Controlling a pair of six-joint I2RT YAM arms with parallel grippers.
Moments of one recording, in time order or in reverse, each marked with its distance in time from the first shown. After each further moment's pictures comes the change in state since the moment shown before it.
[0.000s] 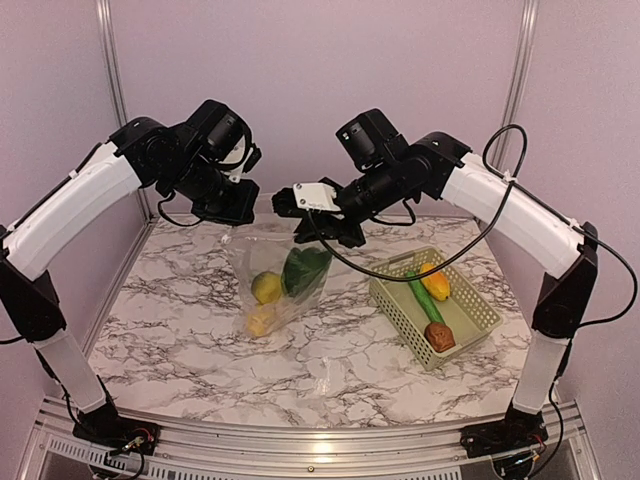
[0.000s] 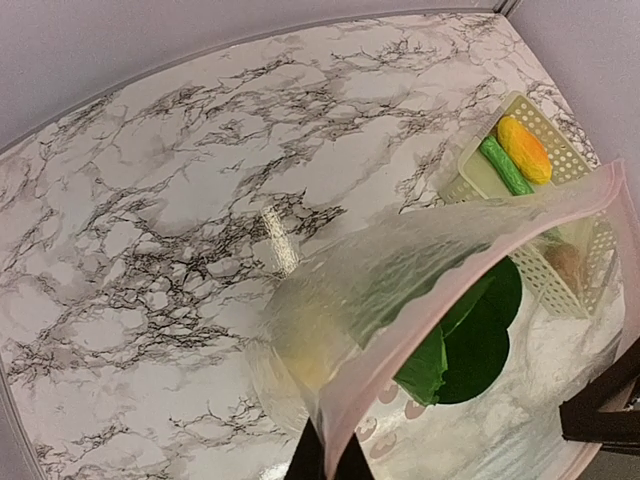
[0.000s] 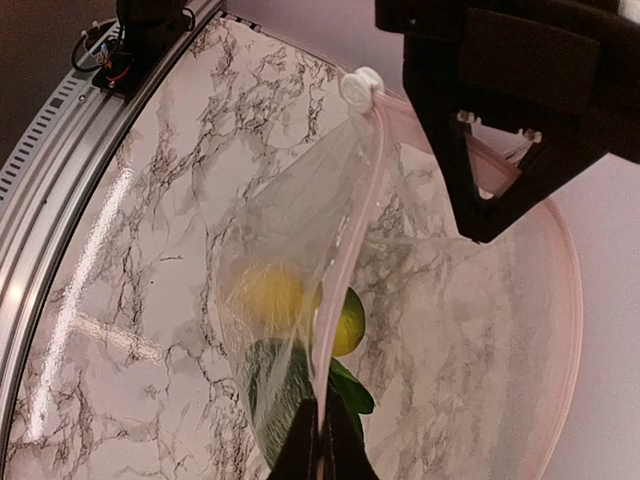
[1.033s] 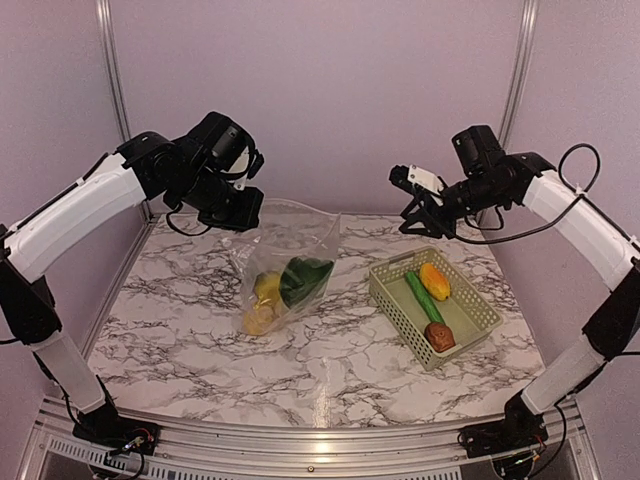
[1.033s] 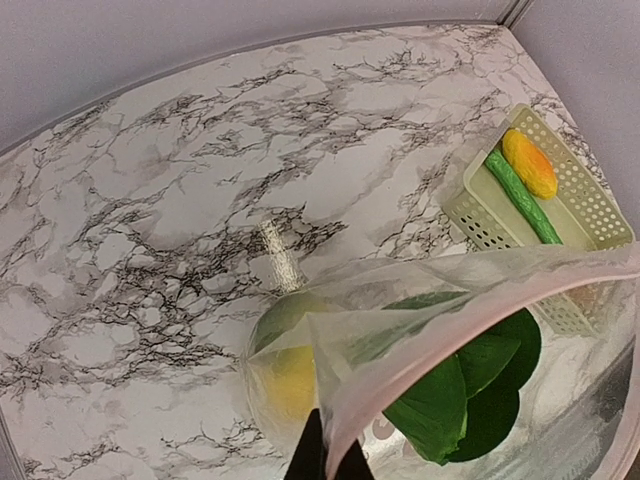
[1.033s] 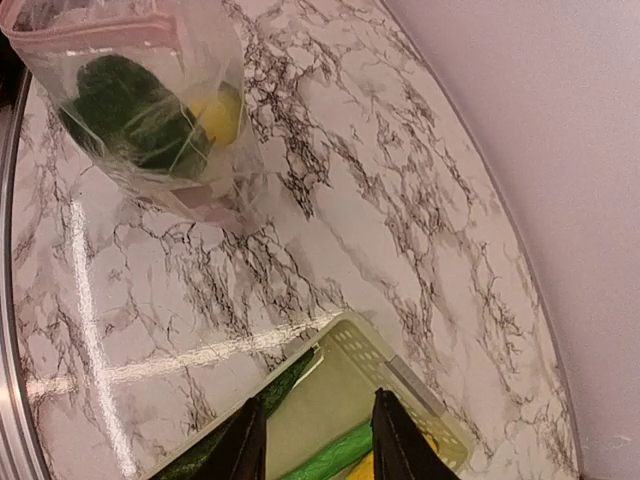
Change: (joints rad) left arm 0.000 -0.029 -0.137 0.143 -0.012 -0.006; right arm -0.441 -0.348 -0.432 0.069 -0.043 0.169
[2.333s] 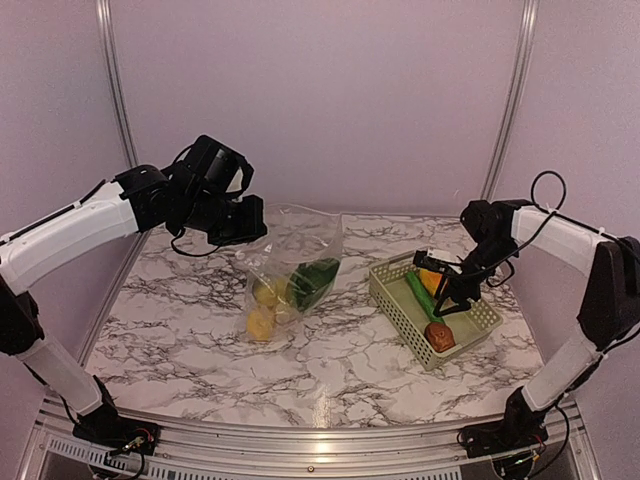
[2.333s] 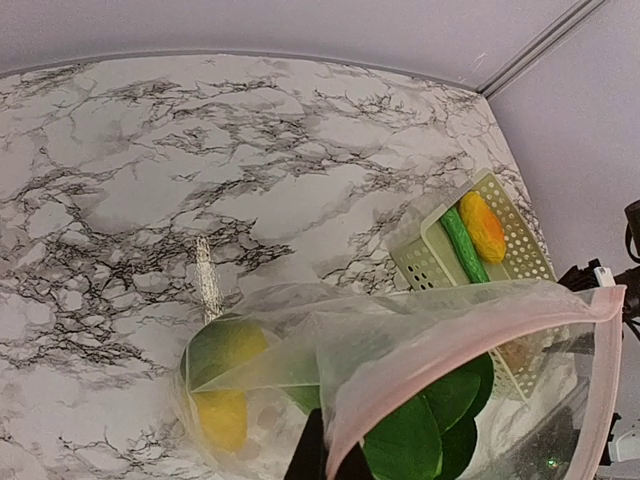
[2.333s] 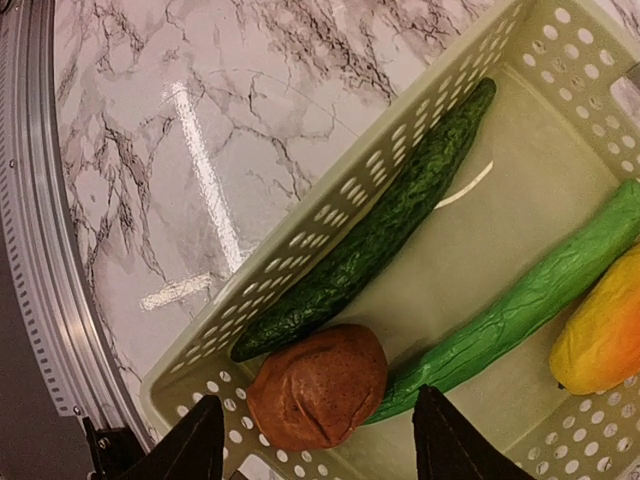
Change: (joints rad) left arm -0.012 -0.125 -0.301 0.326 0.032 -0.261; right arm -0.238 0.060 -0.391 -0.218 -0.034 -0.159
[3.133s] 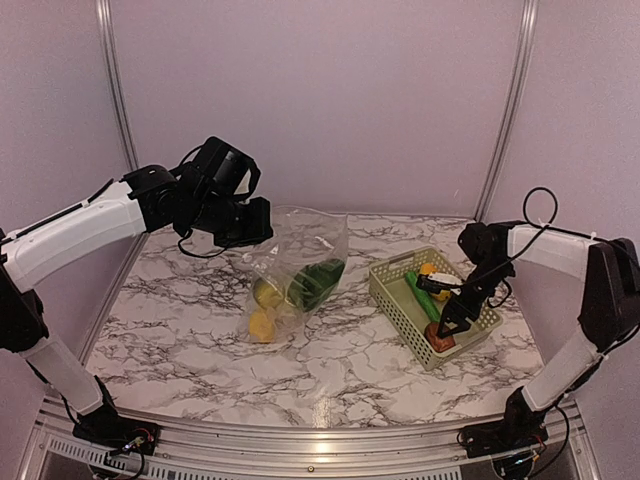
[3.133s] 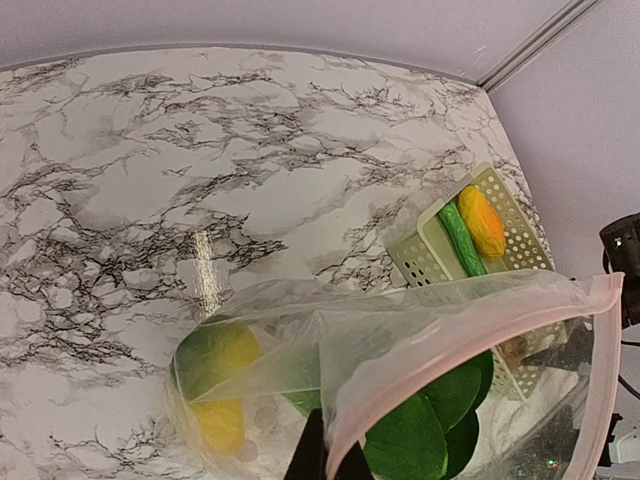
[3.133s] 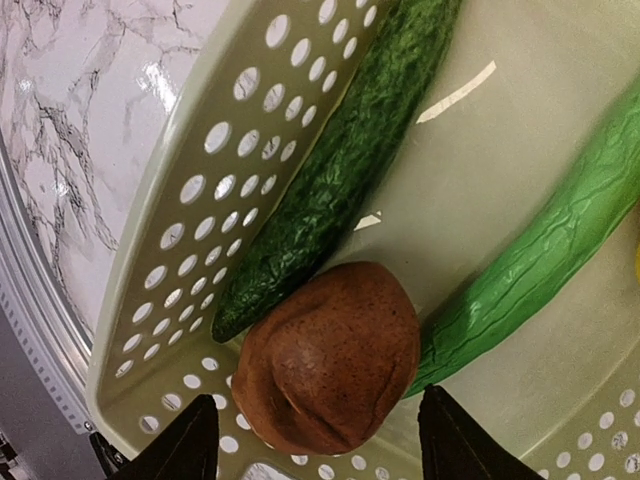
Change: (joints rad) left arm -0.026 0.039 0.027 -0.004 -0.011 -0.019; right arm 0.000 -0.020 -0.188 0.093 0.127 0.197
